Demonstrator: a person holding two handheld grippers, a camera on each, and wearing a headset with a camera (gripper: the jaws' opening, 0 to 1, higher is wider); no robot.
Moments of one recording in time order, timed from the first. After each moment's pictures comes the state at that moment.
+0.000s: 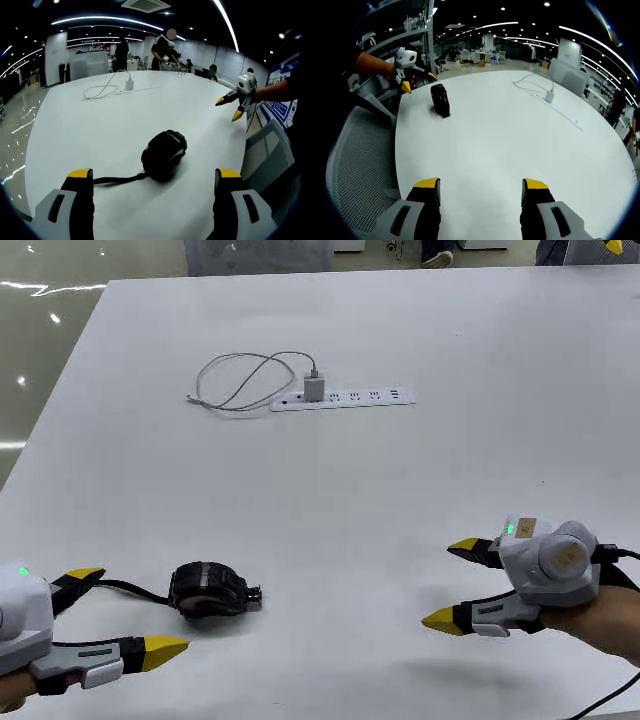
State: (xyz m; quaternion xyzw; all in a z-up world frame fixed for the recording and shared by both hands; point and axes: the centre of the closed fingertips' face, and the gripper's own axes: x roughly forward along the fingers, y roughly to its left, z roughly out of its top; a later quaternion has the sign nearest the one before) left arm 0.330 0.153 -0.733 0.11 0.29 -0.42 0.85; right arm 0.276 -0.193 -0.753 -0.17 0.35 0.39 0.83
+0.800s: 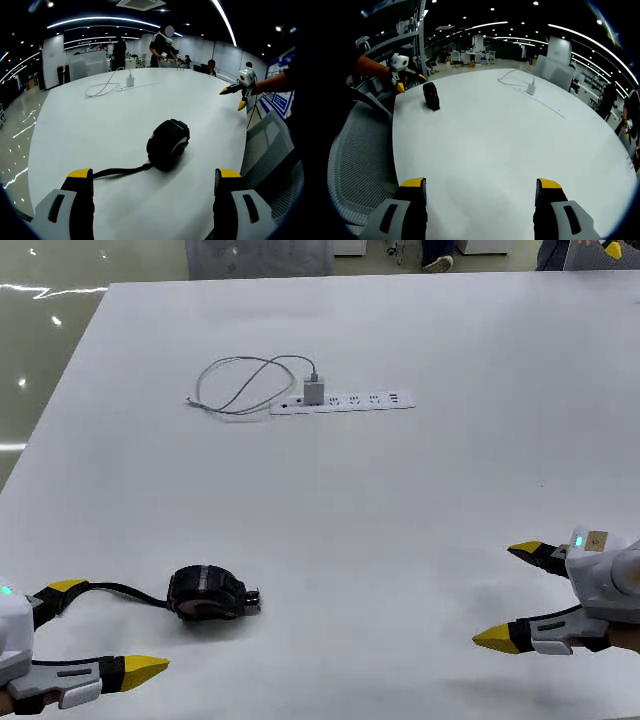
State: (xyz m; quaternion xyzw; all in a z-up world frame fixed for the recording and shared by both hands) left arm 0.326 0.166 -0.735 0.09 0.30 -0.42 0.85; right arm 0.258 -0.248 -0.741 -0.16 0.34 0.36 0.85
